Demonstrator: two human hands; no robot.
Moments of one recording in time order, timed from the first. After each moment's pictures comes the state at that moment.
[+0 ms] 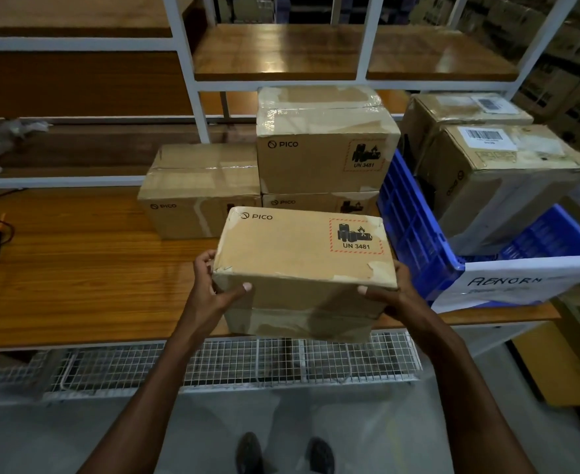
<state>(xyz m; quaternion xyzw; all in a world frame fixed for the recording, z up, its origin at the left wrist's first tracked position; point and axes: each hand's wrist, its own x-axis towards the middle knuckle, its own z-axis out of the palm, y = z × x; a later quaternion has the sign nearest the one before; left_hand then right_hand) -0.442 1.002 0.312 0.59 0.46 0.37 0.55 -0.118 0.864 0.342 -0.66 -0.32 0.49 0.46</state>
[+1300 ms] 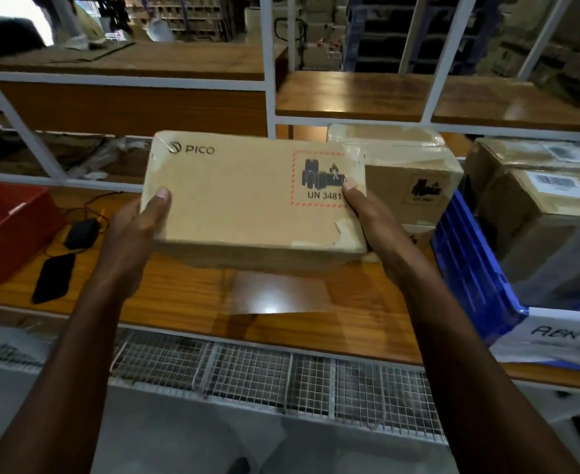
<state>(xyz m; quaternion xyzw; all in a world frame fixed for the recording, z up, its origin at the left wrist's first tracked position) -0.579 1.009 0.474 0.55 0.53 0.51 0.40 -0.241 0.965 0.483 -0.56 -0.49 0.44 0.50</state>
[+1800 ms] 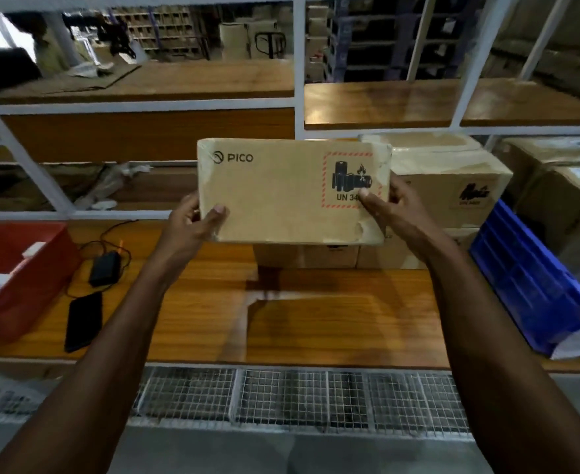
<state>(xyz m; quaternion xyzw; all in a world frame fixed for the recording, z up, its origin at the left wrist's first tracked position) -0.664 1.151 0.453 0.66 0.42 0.45 0.43 -0.307 1.047 0.478 -0.58 -0.52 0.34 0.52</state>
